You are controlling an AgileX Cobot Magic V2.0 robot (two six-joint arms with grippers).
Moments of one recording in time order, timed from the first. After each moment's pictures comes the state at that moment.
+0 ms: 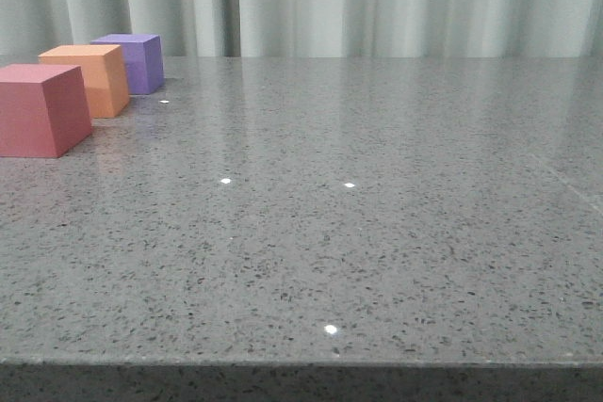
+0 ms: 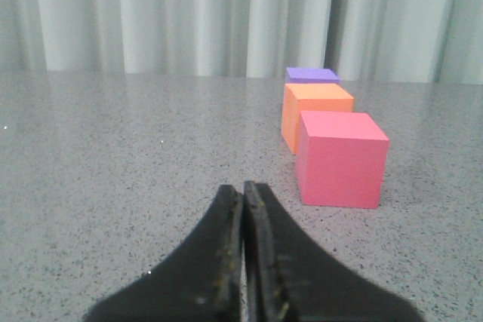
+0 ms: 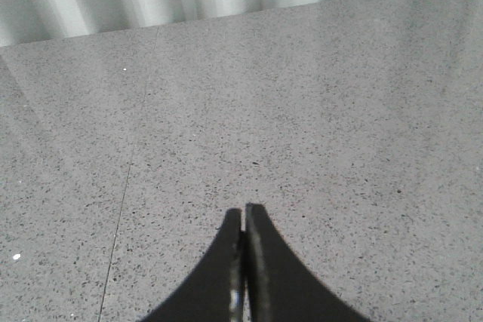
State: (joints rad) left arm -0.07 0.00 0.01 0.18 0.08 -0.20; right arm 0.04 0.51 -0.45 -0.30 0.30 0.46
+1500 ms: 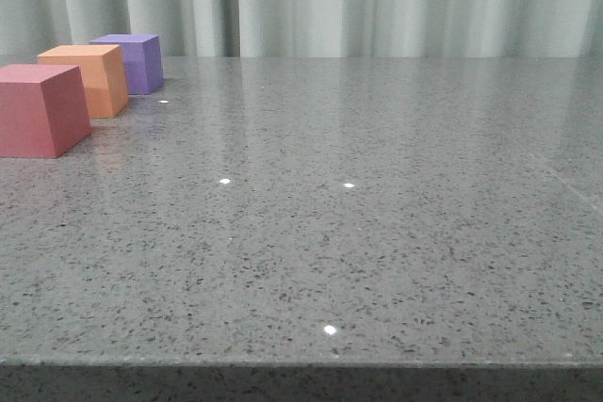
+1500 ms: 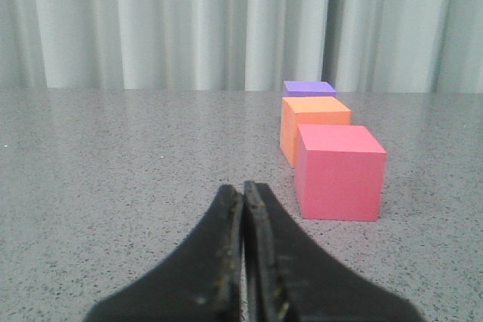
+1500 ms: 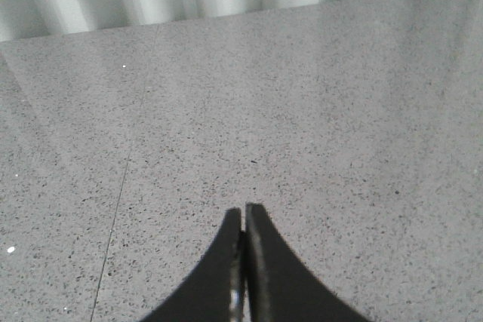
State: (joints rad) left arm -0.07 0.00 0.01 0.19 0.05 -0.20; right arm 0.04 0.48 -0.42 -0.32 0.28 0.44
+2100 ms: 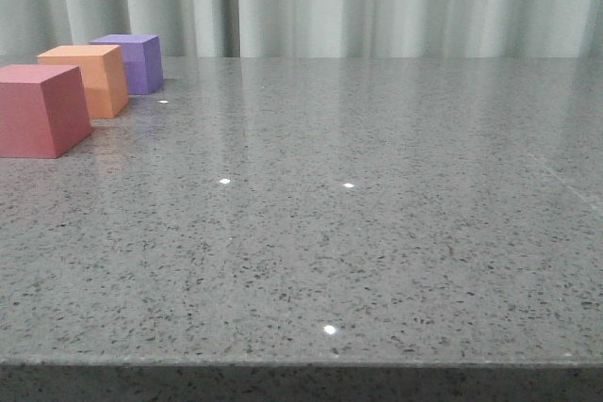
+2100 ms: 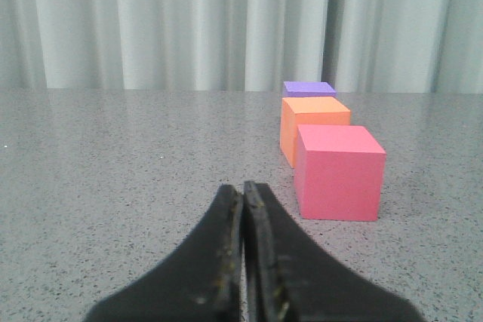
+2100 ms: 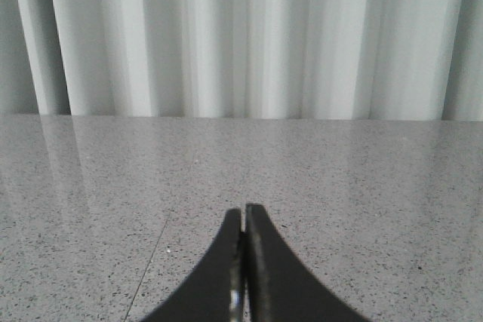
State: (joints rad) left arm -0.07 0.00 0.01 0.19 0.05 -0.20; right arm 0.04 0.04 -0.14 -0.05 0.10 0.07
